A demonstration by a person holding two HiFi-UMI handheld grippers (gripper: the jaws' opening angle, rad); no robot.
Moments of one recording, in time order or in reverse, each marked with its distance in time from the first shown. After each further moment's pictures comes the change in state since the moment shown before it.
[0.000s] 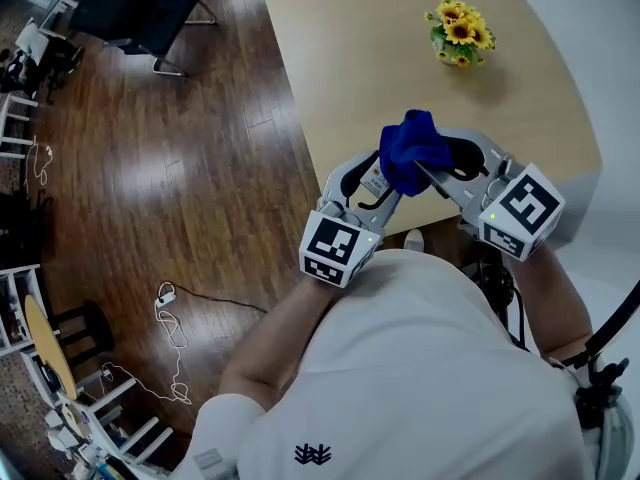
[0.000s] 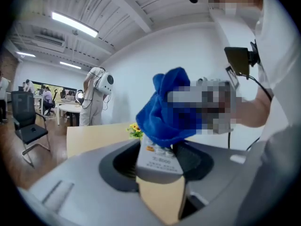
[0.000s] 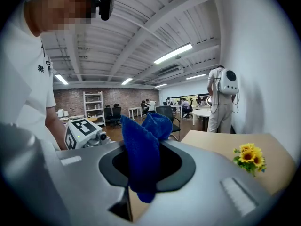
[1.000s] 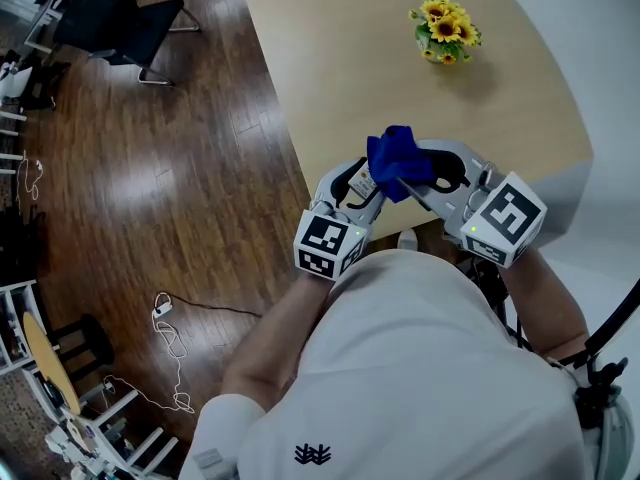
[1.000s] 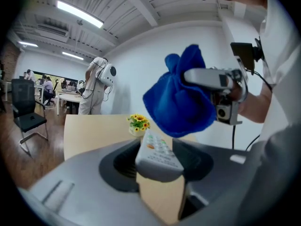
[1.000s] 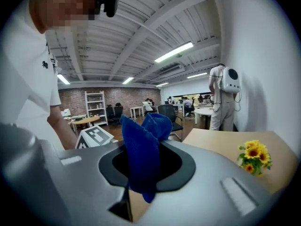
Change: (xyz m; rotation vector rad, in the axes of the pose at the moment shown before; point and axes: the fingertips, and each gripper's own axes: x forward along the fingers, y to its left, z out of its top) left arm 0.010 0.009 -0.040 -0.089 0.068 -0.027; right arm 0.007 0.016 -0.011 -0.005 0.010 0.026
